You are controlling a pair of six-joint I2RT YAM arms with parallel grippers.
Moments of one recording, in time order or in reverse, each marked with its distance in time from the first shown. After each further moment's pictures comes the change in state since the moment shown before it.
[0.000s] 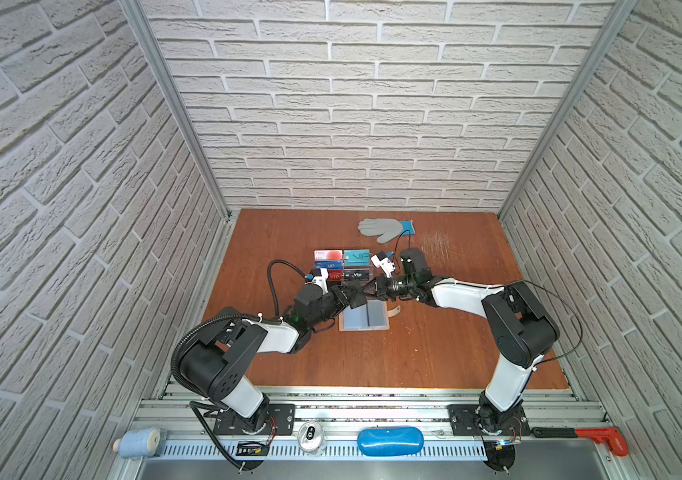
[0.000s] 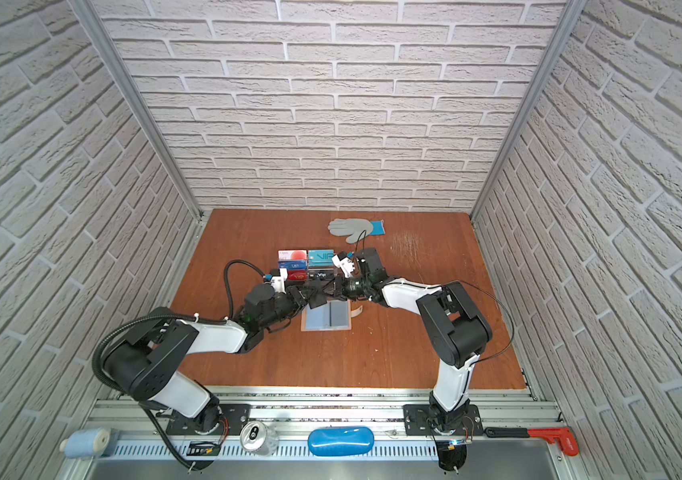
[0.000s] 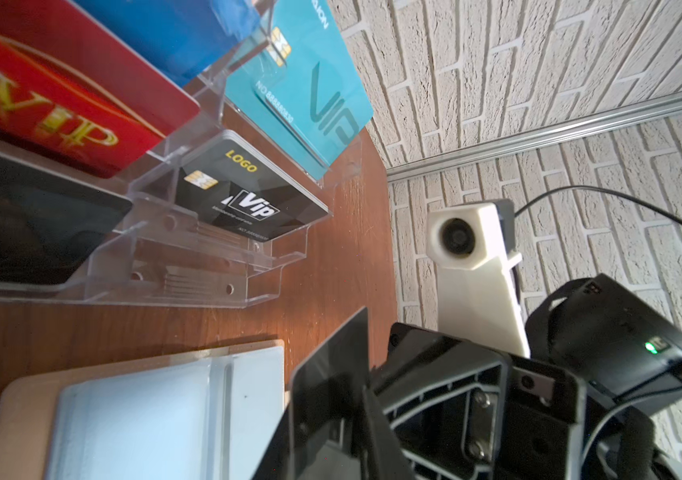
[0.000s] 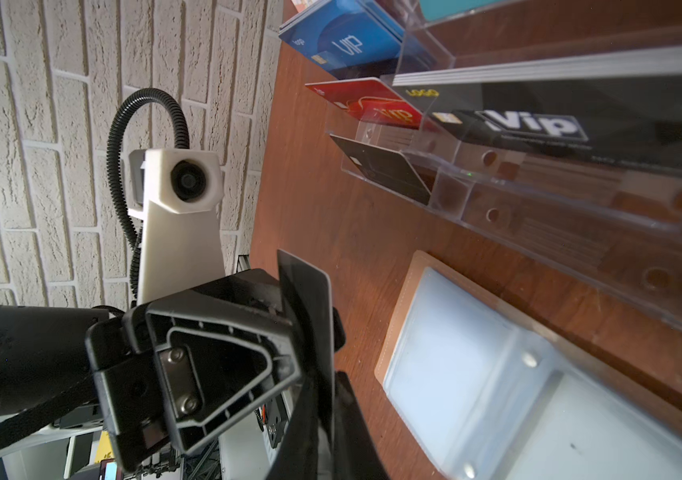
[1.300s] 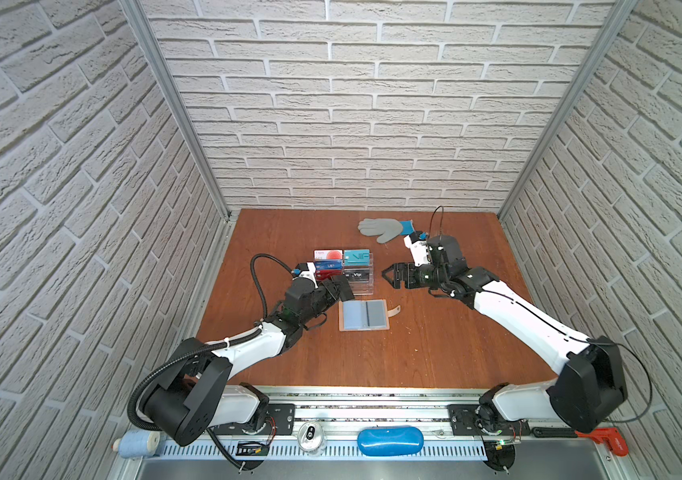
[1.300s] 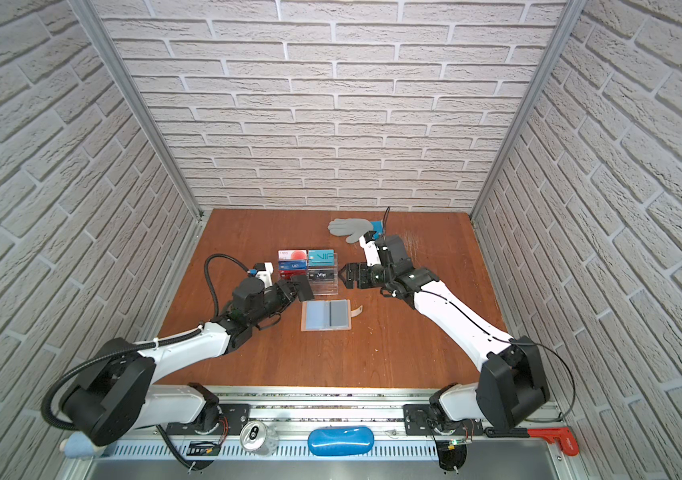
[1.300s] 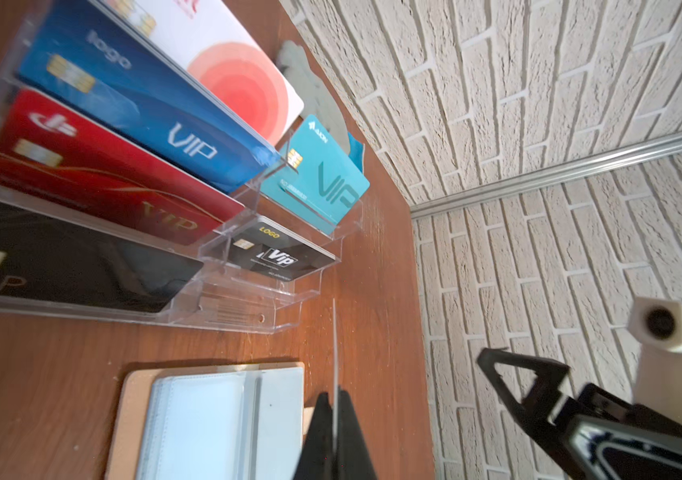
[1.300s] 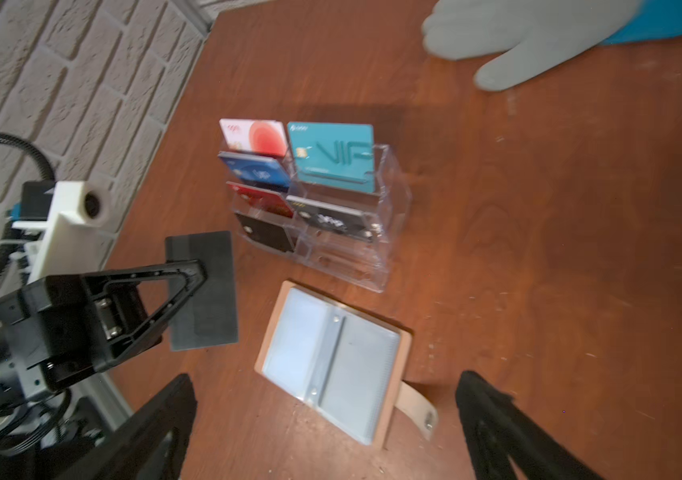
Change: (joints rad) left arm 0.048 -0.280 0.046 -0.407 -0.151 0.065; right arm -0.017 -0.492 0.108 -0.632 0.659 -0.368
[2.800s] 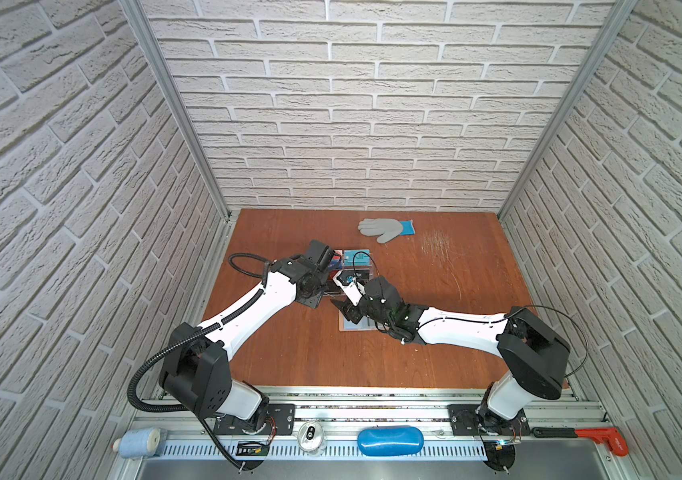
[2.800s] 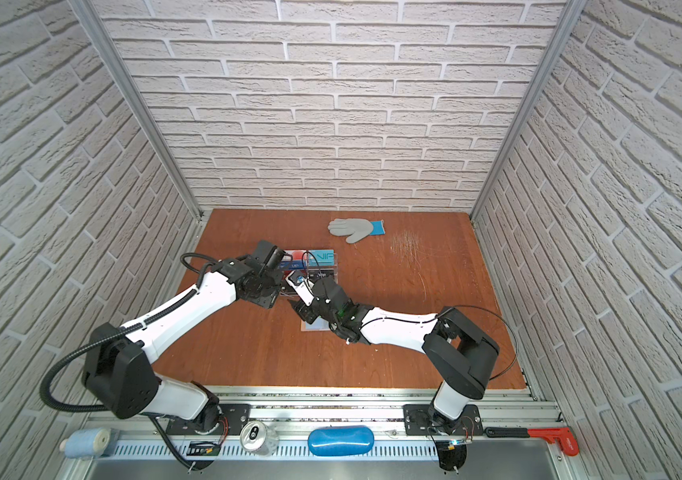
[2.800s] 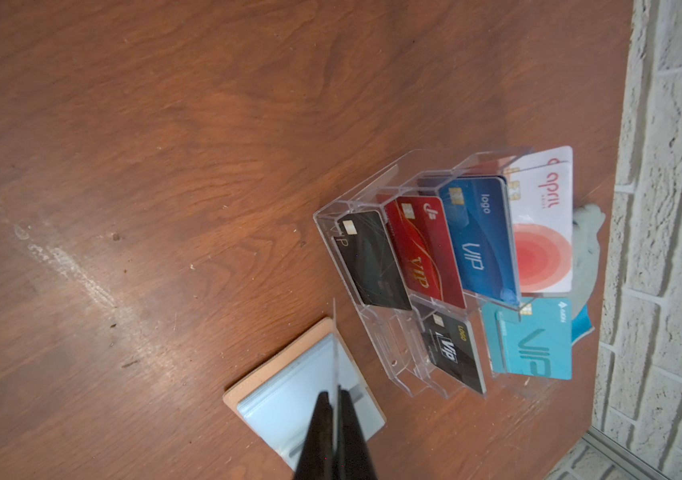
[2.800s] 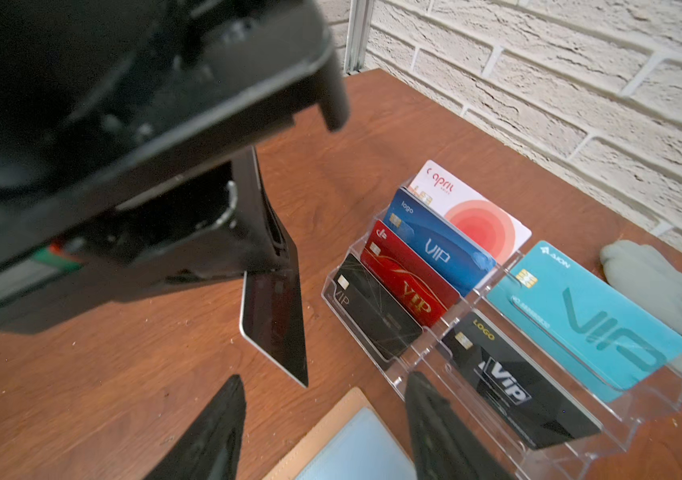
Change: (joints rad) left arm -0.006 0.171 0.693 -1.297 -0.282 -0.608; right arm 0.468 0.335 -0.171 0.808 0.239 -0.424
